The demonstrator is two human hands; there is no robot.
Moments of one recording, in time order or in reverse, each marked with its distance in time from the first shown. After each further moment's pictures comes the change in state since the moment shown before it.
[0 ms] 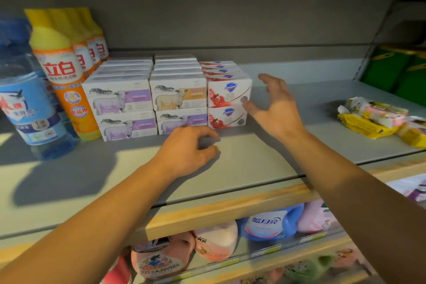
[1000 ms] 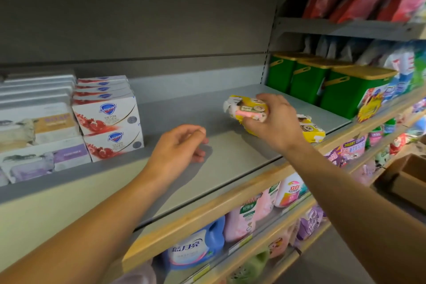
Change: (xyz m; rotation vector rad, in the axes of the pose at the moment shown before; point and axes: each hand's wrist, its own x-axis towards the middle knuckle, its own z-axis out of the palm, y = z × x) left_hand 0.075 0.148 0.103 -1.011 -0.058 -0.159; right_hand -0.021 0.111 -0.167 -0.352 0.094 0.241
